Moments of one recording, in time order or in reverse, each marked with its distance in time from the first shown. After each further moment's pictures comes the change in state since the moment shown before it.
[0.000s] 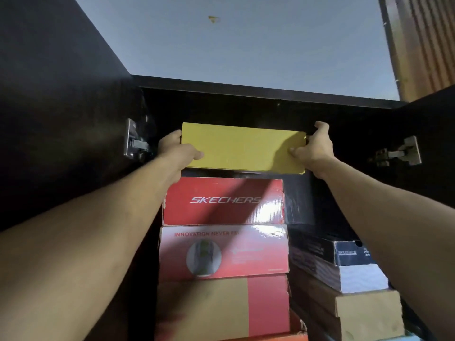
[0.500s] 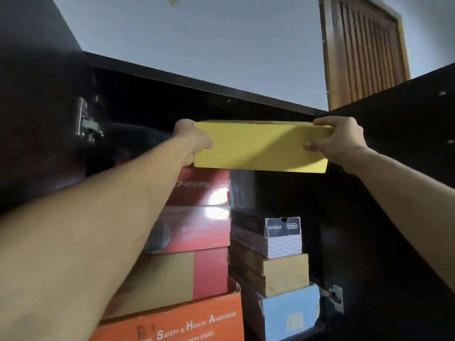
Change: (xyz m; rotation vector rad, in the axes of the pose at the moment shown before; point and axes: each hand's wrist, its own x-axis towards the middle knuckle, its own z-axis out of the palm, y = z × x) left_hand -0.058 0.049 0.082 -0.019 -0.243 -0.098; right_hand -0.080 -0.032 -0.170 -0.362 0.110 -0.058
